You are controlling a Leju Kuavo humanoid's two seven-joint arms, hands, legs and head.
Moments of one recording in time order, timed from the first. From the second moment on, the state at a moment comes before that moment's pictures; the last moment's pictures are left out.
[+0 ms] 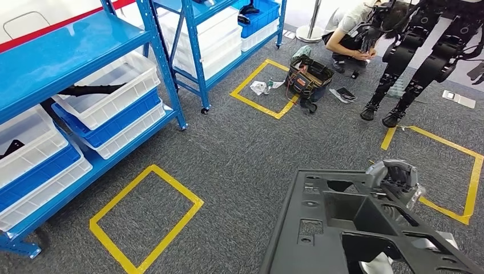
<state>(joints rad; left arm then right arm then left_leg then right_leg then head) -0.05 -0.14 1.29 -0.17 -1.08 0.28 -0.25 0.03 -0.06 0.18 -1.80 -0.19 -0.50 -0.66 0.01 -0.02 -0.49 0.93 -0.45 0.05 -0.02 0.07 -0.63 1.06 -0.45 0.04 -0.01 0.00</state>
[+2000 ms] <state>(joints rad) -0.07 -0.15 1.29 -0.17 -1.09 0.30 -0.21 0.05 -0.04 0.14 -1.80 -0.16 -0.47 -0.66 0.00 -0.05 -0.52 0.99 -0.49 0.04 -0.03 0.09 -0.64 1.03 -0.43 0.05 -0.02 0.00</state>
